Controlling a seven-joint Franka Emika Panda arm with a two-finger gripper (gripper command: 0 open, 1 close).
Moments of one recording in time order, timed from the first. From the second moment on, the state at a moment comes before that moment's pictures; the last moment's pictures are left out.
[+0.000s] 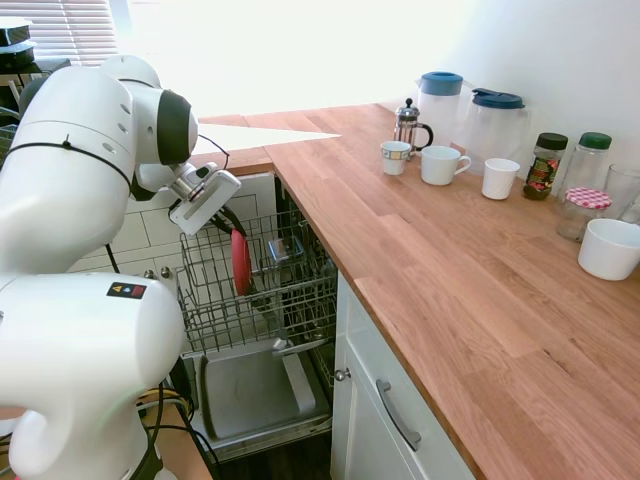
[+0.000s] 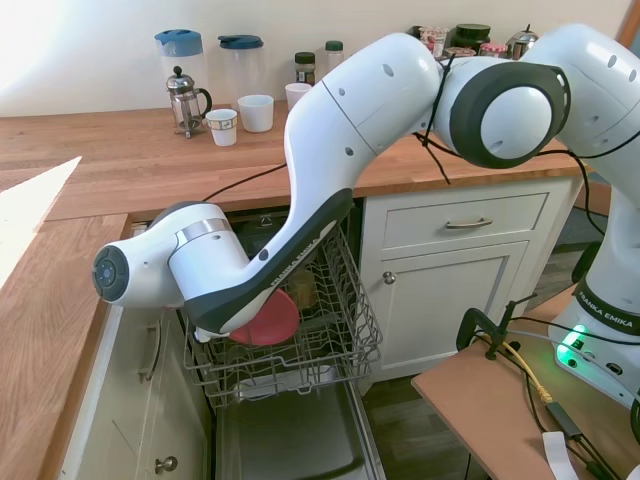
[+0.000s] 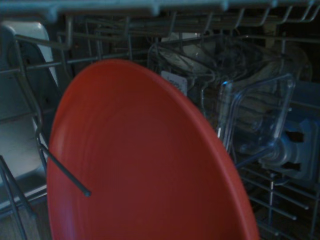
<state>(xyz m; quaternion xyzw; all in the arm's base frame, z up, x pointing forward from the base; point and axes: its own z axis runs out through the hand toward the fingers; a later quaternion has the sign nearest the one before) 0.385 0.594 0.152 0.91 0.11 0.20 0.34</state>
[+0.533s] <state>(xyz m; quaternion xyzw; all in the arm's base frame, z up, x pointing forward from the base) 0.389 0.608 0.210 0.95 0.02 0.07 0.30</state>
